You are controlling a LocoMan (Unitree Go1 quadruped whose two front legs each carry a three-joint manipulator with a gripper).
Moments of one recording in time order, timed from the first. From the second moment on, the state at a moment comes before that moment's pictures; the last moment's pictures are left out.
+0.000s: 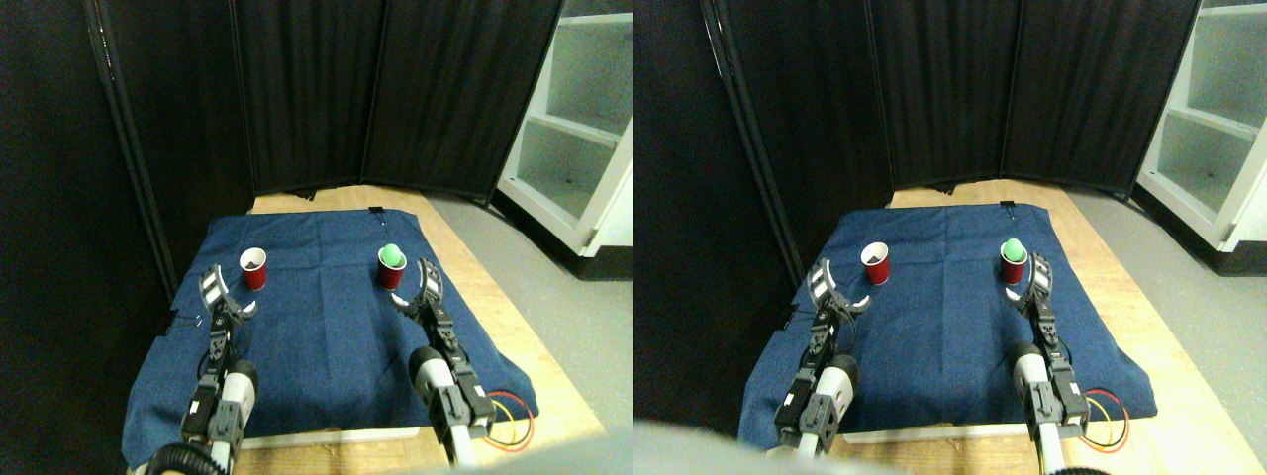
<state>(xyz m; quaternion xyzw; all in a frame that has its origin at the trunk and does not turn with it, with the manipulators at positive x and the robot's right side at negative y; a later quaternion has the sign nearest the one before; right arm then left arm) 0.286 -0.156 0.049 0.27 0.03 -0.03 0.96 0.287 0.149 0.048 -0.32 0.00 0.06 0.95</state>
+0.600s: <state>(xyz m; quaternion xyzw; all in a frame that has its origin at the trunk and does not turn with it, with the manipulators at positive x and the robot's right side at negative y) 0.304 -0.172 0.026 0.57 0.01 -0.15 0.81 0.317 0.166 0.033 -0.52 -0.02 0.12 0.85</state>
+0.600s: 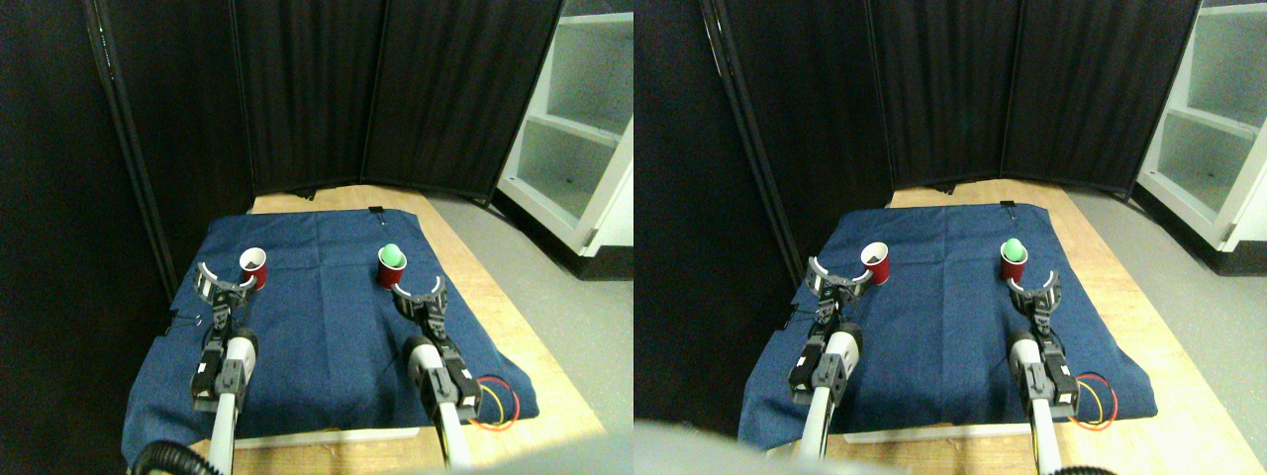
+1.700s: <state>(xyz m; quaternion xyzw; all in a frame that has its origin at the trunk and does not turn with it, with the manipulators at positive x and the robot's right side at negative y) 0.360 -0.159 -0.010 0.70 0.06 -0.14 0.70 0.339 0.156 0.006 -0.58 0.00 0.14 0.80</state>
